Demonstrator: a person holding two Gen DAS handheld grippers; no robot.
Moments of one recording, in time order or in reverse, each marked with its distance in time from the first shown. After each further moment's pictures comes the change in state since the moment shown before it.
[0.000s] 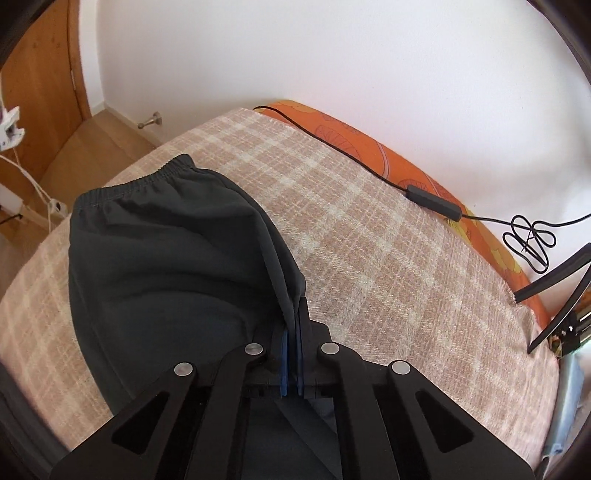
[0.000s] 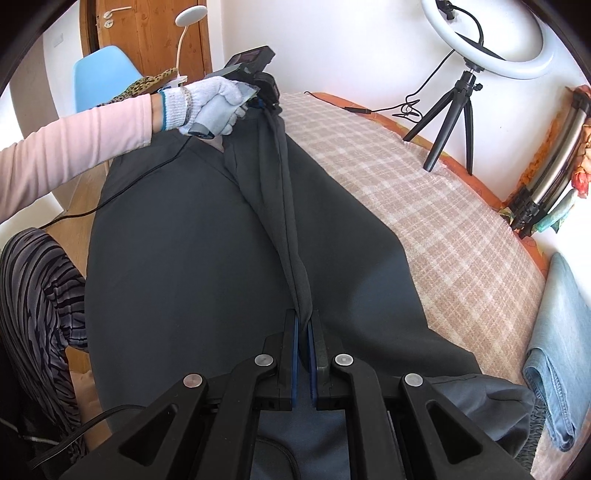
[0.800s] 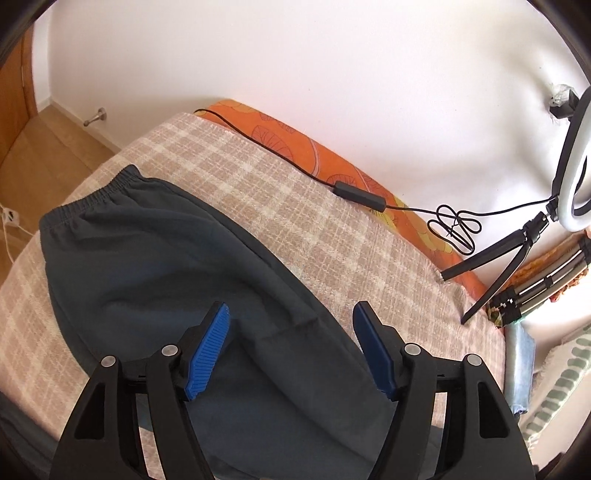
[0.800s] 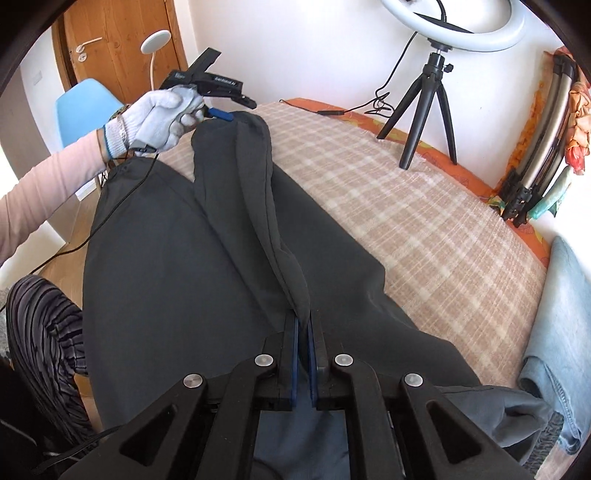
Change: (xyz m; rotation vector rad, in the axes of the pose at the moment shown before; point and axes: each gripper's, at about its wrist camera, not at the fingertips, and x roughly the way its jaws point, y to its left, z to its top) left arm -0.024 -0.012 0.017 0.063 0.118 -0.239; right arm 0.015 -0.034 0.008 0.081 0.022 0.078
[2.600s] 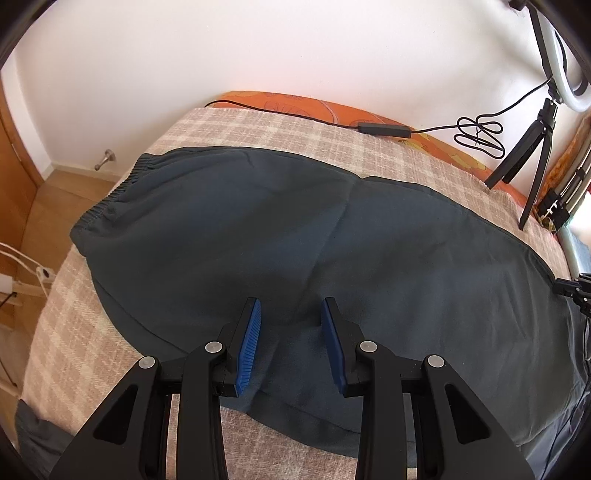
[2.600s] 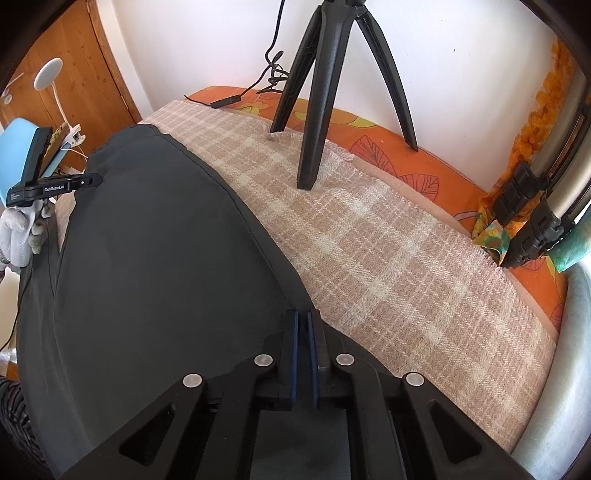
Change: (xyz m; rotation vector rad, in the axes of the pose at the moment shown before) left arm 0.001 0.030 -0.053 0.299 -0.017 0.193; right arm 0.108 -0.137 0.113 0.146 0.069 -0.067
